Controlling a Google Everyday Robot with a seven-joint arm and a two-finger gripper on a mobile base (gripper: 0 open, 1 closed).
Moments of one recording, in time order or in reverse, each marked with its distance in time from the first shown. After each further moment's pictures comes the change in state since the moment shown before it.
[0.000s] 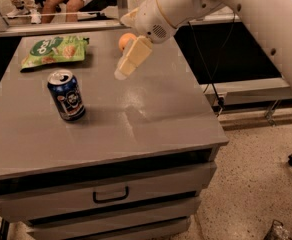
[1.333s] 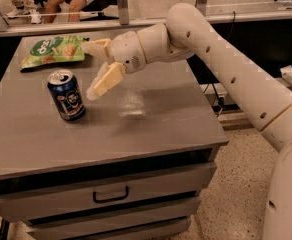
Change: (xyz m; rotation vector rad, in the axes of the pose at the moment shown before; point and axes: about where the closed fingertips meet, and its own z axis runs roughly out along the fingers) arm -0.044 0.054 0.073 -0.309 -0.525 0.032
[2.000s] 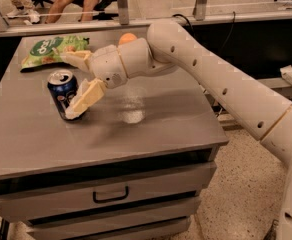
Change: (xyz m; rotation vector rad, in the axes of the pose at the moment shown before) arm -0.003 0.026 0.052 -0.009 -0.032 -0.087
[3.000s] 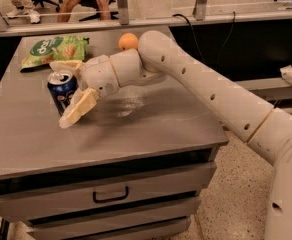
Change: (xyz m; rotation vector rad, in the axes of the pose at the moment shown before) arm 0.009 0.012 0.029 -0.069 -0.073 -0.008
